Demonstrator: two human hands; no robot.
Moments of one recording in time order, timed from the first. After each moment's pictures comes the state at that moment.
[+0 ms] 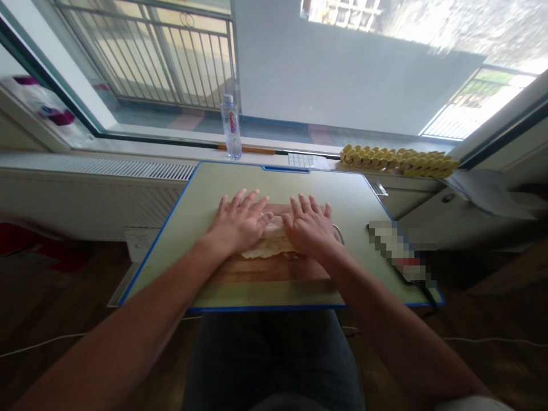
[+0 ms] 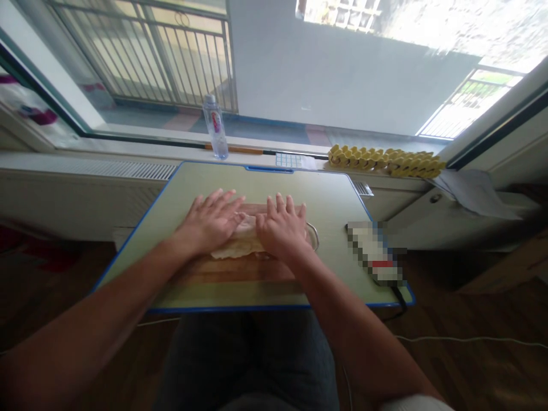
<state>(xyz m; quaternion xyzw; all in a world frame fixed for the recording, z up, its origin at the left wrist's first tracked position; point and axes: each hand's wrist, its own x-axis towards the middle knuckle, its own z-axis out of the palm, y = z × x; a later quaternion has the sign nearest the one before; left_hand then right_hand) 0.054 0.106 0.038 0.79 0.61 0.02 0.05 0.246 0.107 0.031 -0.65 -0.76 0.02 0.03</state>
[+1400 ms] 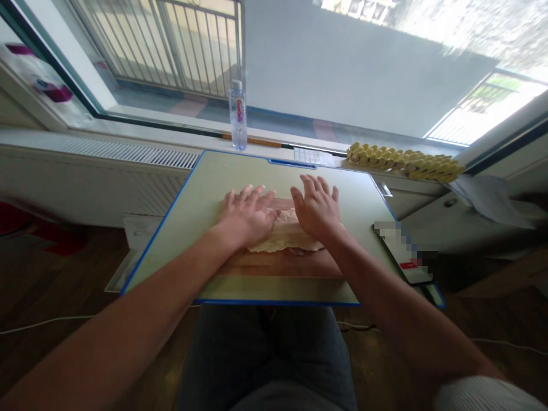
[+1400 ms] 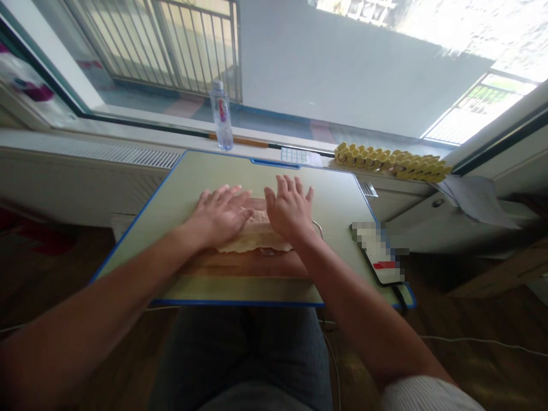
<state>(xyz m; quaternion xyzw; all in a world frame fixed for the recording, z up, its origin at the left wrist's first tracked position) 0.058 0.106 0.032 0.78 0.62 0.05 0.08 0.246 0.136 0.031 -0.65 -0.75 -0.02 0.16</state>
